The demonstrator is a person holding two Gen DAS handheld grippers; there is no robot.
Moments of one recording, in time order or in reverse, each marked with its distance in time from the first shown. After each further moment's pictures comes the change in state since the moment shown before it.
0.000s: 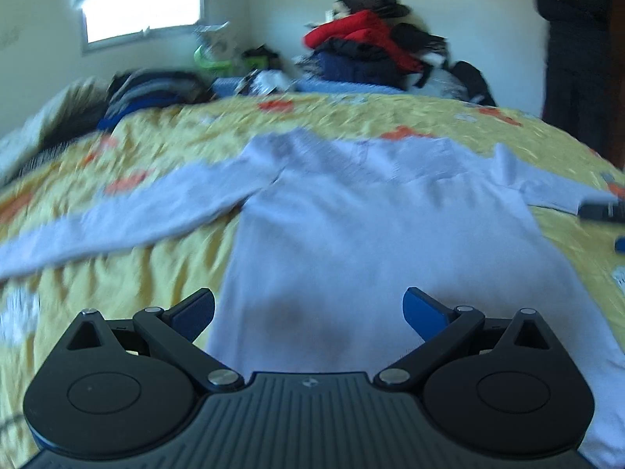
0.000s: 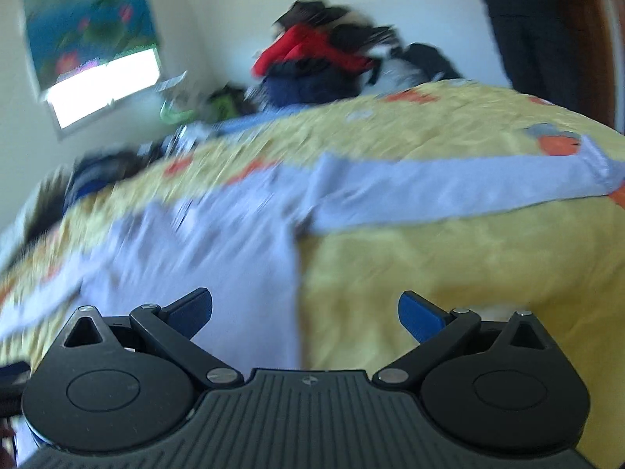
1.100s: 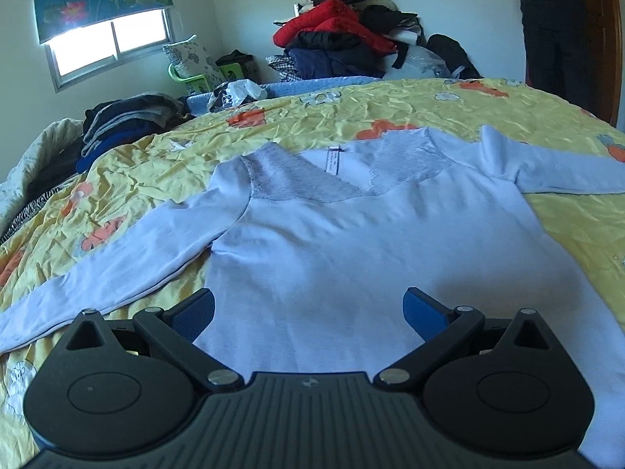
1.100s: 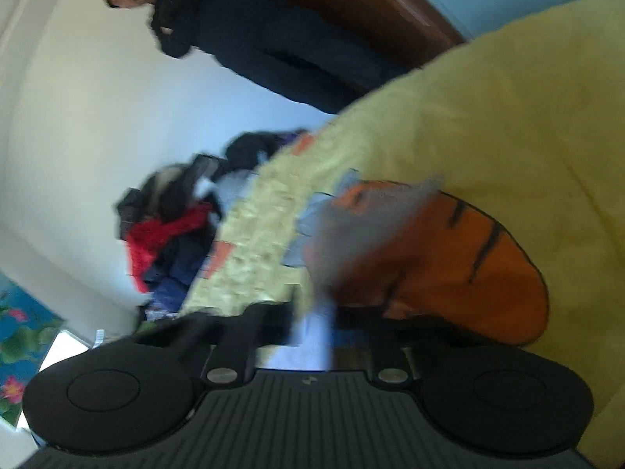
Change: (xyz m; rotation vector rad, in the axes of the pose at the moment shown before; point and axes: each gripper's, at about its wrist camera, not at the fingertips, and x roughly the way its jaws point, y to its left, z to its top) left arm 0.025 -0.019 0.030 0.113 0.033 0.008; right arm 0.075 -0.269 0.064 0.824 -0.322 -0.155
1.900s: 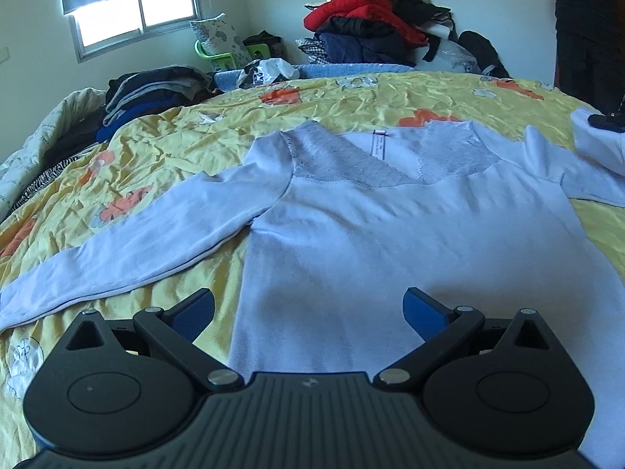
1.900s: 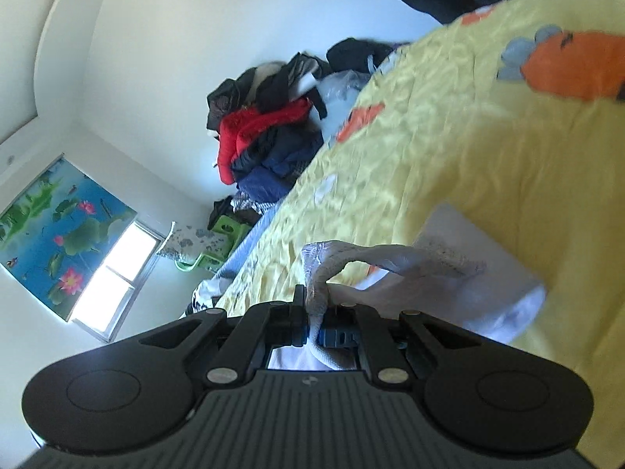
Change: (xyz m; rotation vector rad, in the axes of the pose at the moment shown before) left arm 0.019 0.029 -0.005 -0.071 0.049 0.050; right arm -0.012 0.124 -0.116 -0.149 0.283 0.270
